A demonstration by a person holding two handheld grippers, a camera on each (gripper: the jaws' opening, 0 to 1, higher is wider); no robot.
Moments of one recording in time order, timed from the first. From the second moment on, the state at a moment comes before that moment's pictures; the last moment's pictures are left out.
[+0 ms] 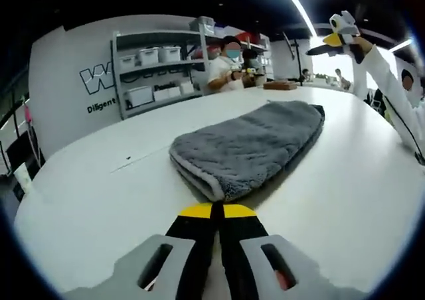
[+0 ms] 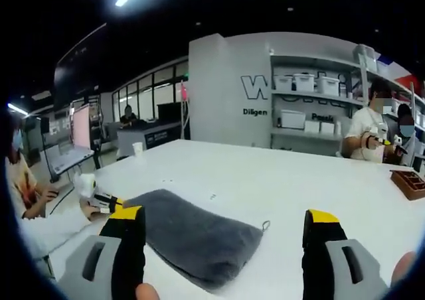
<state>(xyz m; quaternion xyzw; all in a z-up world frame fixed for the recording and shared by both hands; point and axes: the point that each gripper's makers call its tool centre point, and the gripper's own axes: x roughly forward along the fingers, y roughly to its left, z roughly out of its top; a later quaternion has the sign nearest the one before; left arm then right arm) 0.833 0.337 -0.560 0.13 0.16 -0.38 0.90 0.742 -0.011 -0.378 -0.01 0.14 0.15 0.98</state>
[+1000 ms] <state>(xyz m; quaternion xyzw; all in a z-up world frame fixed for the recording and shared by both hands) 0.857 0.463 -0.559 0.04 0.18 -0.21 0.96 0.744 -0.015 -0.376 0.00 0.14 0.15 0.98</state>
